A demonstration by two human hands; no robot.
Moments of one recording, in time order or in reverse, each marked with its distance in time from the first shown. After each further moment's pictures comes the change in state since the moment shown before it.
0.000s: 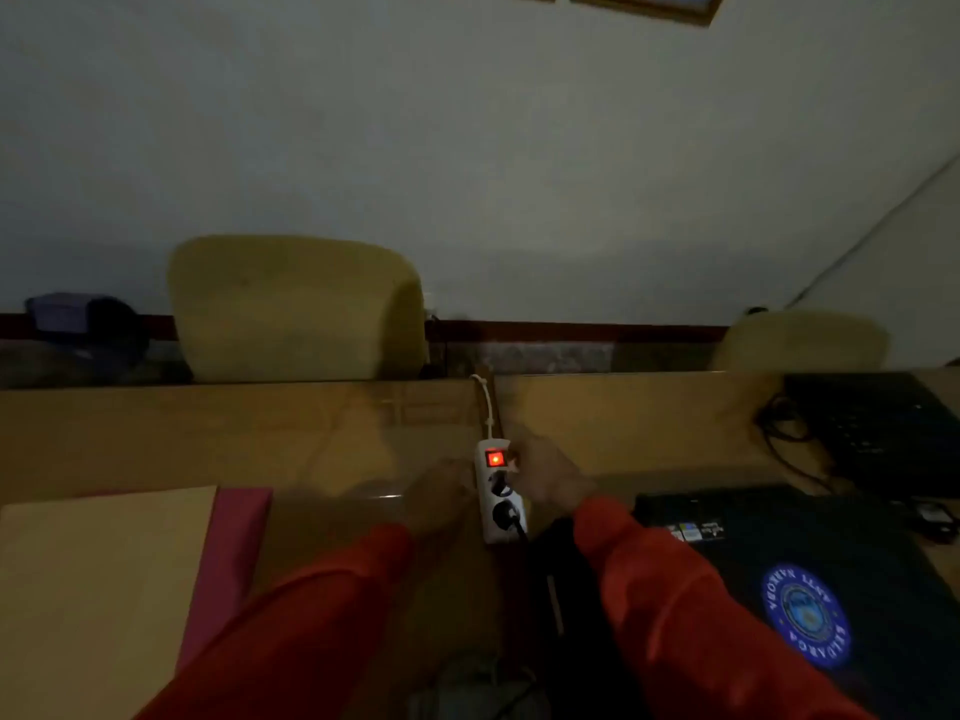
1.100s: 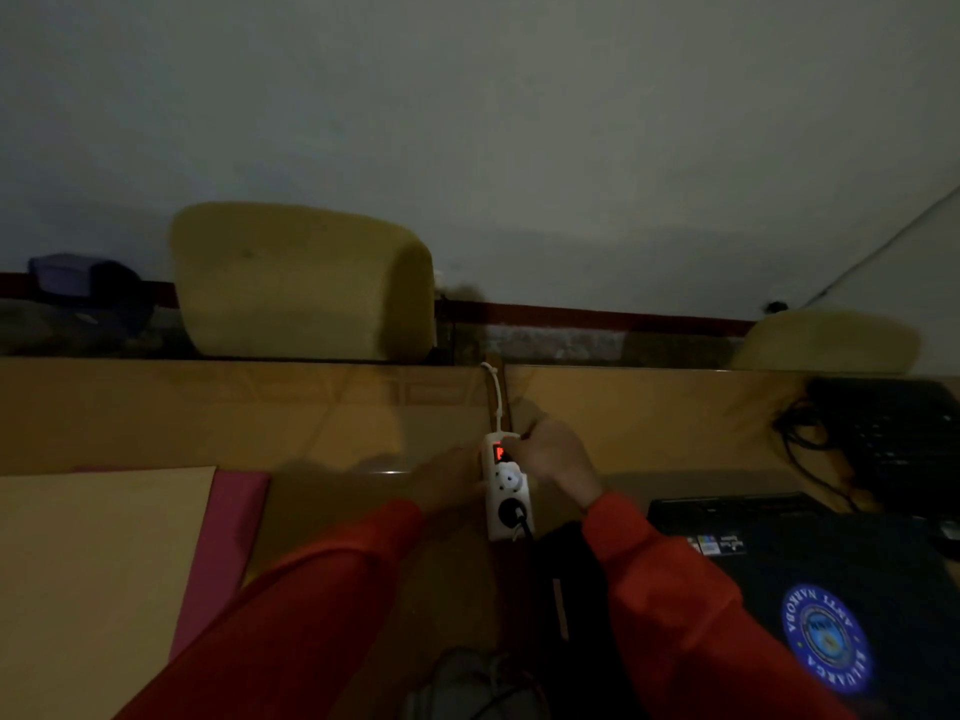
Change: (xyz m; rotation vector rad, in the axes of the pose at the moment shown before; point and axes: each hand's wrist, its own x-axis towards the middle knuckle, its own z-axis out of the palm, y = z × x) left_hand 0.021 -0.005 -0.006 -0.141 -0.111 0.003; right_hand 0.007 -0.018 -0.012 0.211 0.092 0.175
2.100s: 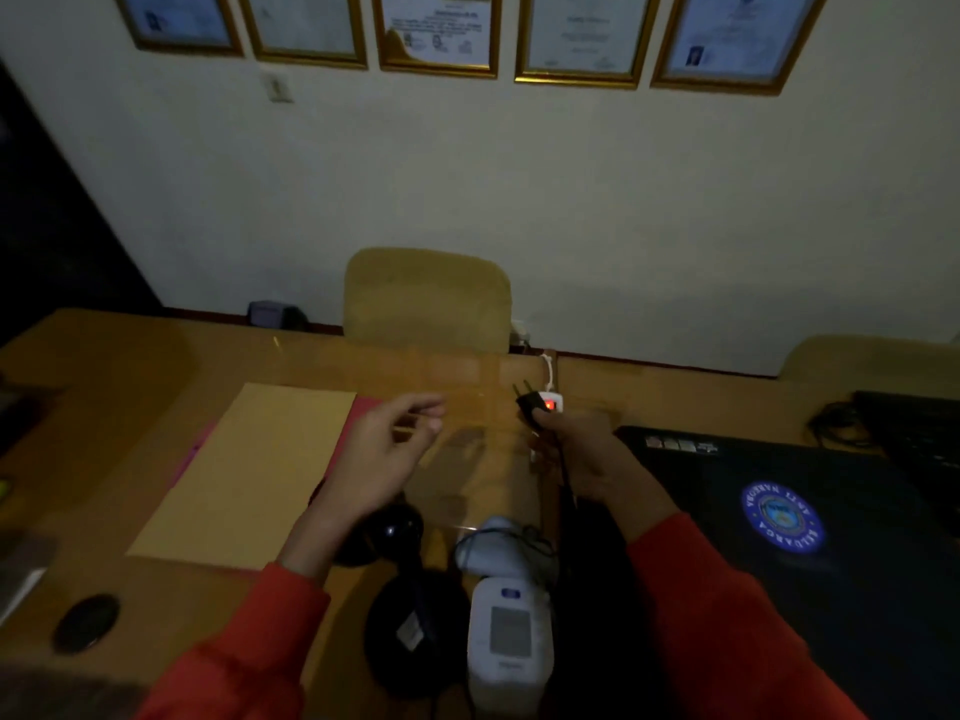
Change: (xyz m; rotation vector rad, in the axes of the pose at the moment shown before) left_hand -0.342 0.134 0.014 -0.217 0.803 0.082; right_hand -0.216 0.020 -0.008 1.187 -0.484 0.034
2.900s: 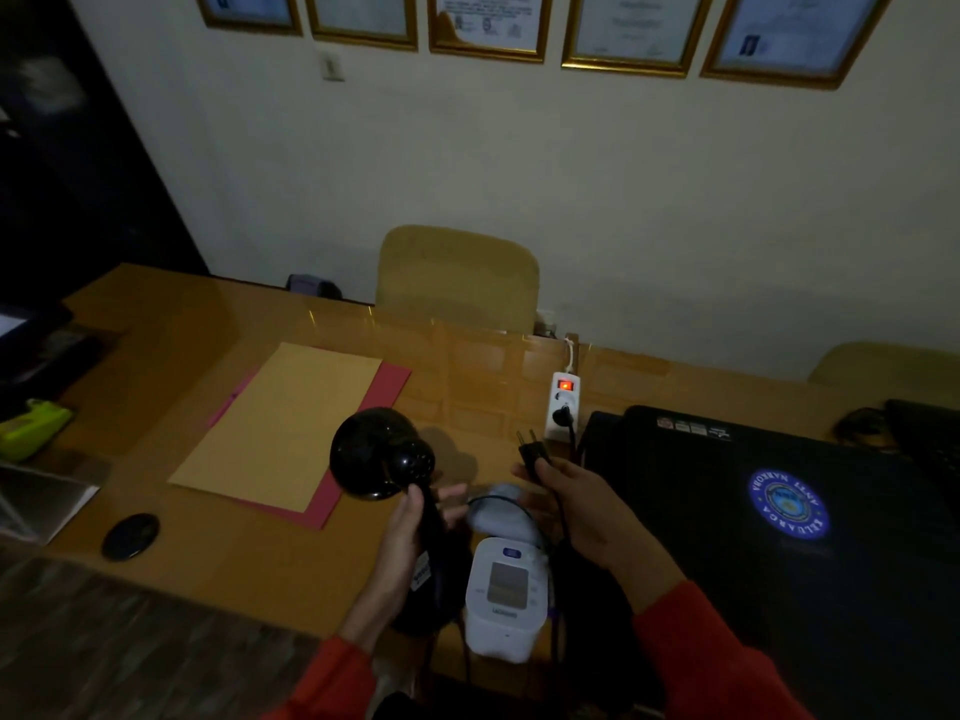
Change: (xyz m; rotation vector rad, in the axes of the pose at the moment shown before) left_hand -0.106 -0.067 0.083 -0.809 0.132 -0.442; right_hand -0.050 0.075 -0.012 -0.024 -0.133 0.013
